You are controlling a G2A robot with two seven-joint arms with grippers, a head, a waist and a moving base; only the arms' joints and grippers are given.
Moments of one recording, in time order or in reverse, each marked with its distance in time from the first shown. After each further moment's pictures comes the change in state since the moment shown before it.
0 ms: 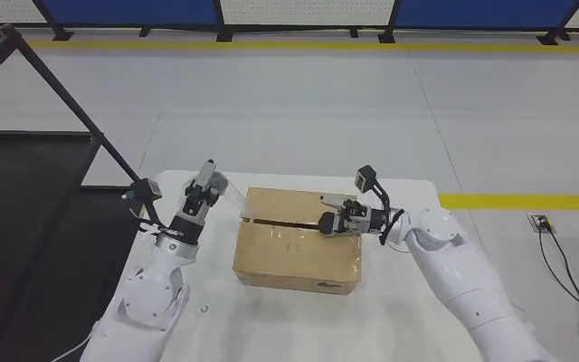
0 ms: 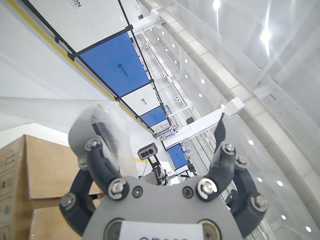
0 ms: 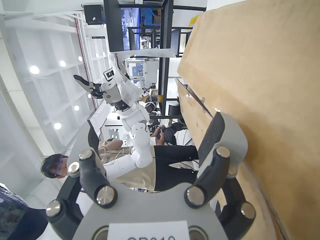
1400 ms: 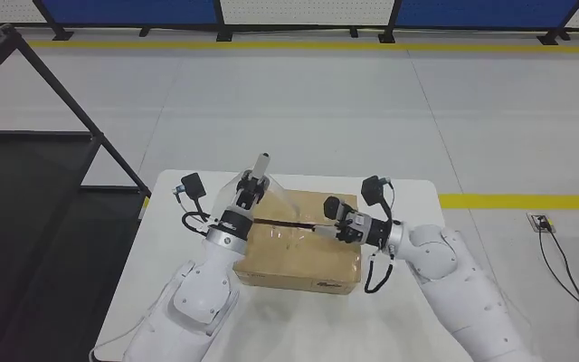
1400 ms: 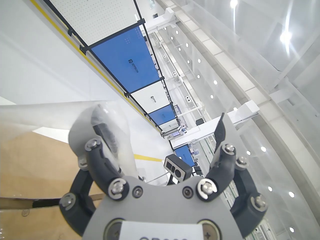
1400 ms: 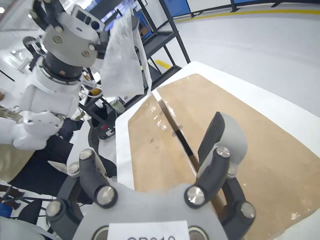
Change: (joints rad) left arm -0.099 -0.091 0.198 -0.035 0.104 0.261 0.172; right arm -0.186 0.041 0.100 -0.293 -0.853 -0.605 -0.565
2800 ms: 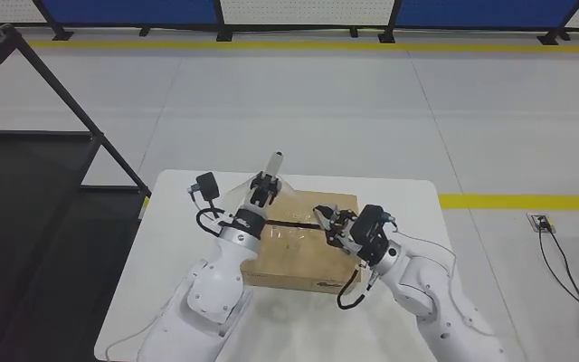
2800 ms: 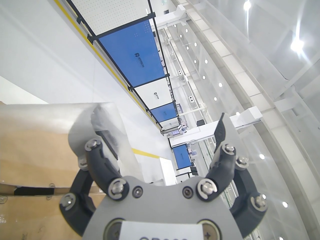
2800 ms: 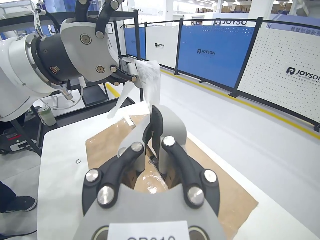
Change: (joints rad) left arm -0.008 -0.079 0.001 -0.006 -0.005 0.122 -0.024; right arm -0.234 -0.002 0.038 -0.338 -0.835 0.249 -0.664
